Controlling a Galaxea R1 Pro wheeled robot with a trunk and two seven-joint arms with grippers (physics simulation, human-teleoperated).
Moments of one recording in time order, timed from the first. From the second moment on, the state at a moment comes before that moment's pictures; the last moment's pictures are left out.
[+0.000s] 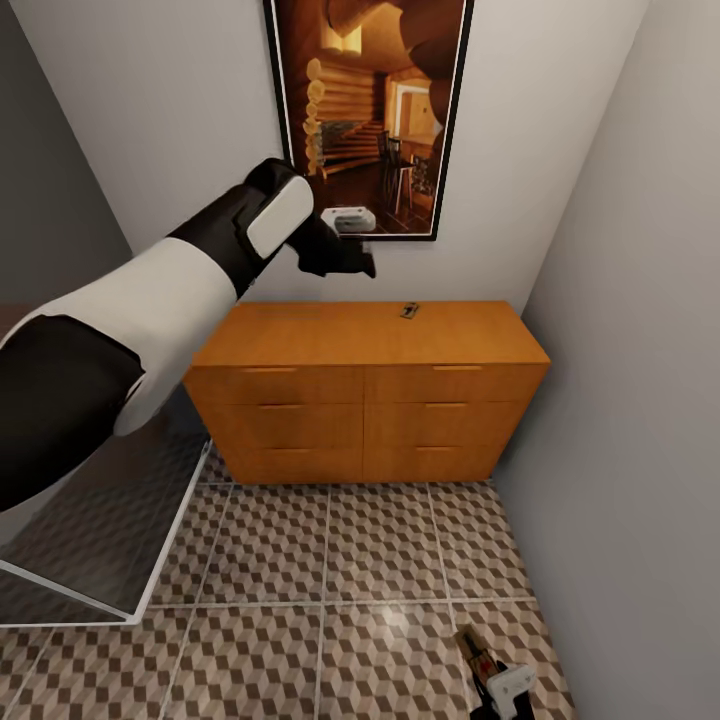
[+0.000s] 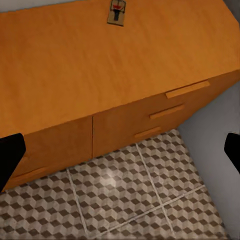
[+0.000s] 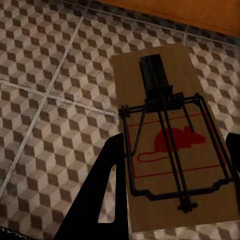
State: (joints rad) left arm -1.84 -0.17 -0.60 -0.40 0.83 1.02 0.13; right arm -0.38 -0.04 -0.03 -0.06 0.31 -0.70 0.04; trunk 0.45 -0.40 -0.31
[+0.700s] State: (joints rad) left arm -1.81 -0.17 -0.61 -0.40 0.83 1.01 0.12; right arm -0.33 -0.04 -0.03 -0.06 0.30 -0.74 -0.07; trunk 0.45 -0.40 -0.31
